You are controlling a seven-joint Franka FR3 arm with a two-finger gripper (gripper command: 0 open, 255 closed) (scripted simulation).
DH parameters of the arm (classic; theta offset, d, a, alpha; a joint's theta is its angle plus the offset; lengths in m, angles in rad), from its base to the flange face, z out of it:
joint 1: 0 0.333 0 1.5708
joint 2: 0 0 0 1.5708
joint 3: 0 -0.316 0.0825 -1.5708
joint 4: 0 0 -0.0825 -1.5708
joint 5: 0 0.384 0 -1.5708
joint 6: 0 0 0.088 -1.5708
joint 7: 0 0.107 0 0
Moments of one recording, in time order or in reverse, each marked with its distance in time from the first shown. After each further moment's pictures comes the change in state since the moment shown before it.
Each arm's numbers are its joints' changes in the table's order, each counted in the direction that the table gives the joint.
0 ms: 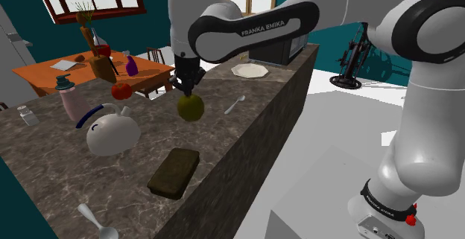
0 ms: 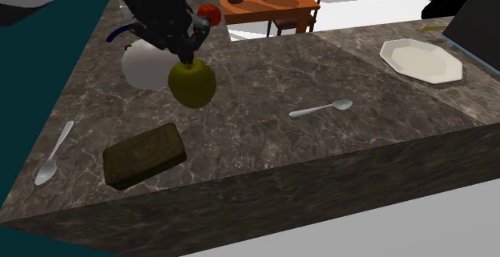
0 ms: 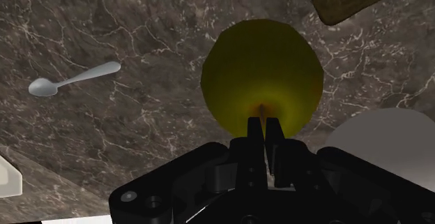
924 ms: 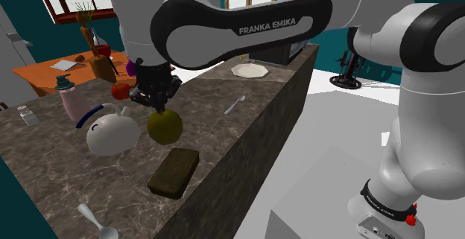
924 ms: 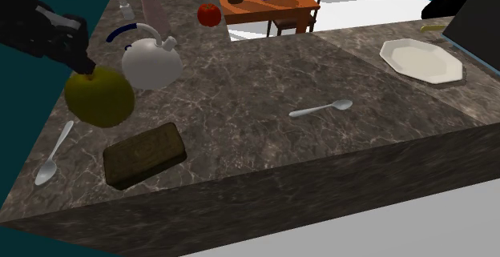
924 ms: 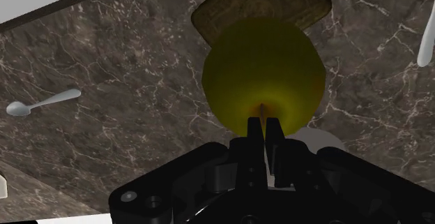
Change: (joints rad) arm 0.217 -0.080 -0.075 0.201 -0.093 0.199 0.242
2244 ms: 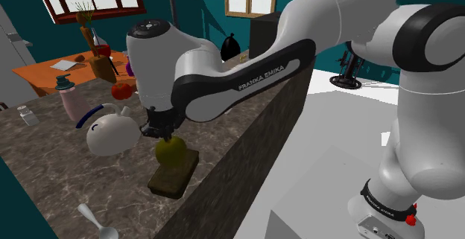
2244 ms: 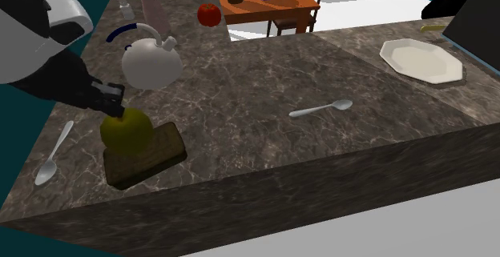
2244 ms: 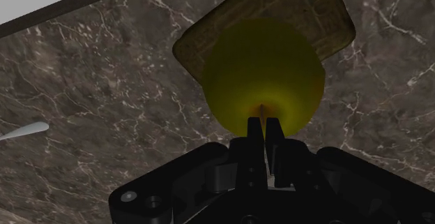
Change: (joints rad) arm -0.019 -0.014 0.016 -0.246 -0.040 -0.245 0.084
